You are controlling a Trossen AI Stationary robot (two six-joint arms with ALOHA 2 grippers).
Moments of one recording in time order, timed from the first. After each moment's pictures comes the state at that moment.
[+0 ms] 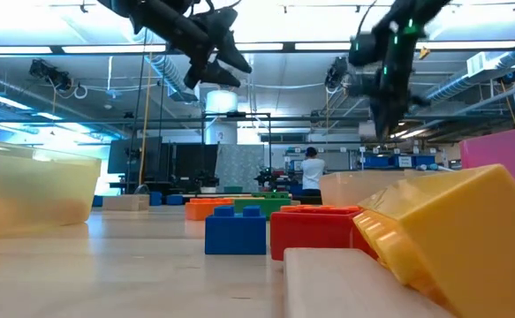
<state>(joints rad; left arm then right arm) 0.42 1.38 1.13 -0.17 -0.01 -0.25 -0.81 1.46 1.26 -1.04 0.07 0.38</state>
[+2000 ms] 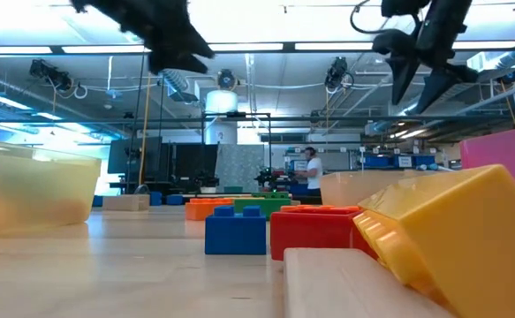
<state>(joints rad) 0.19 1.10 0.91 -0.26 -0.16 -0.19 -0.44 1.08 1.03 -1.08 0.12 0.84</state>
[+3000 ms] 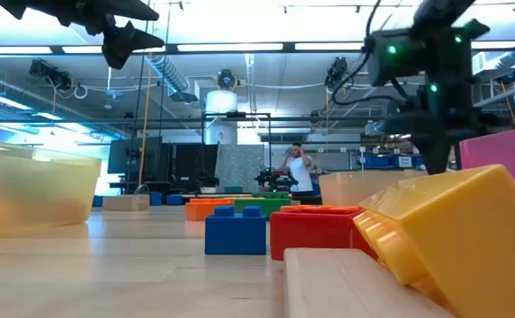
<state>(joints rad) 0.17 0.65 0.66 -0.25 0.07 -0.28 -0.12 1.39 0.80 -1.01 0.15 1.13</state>
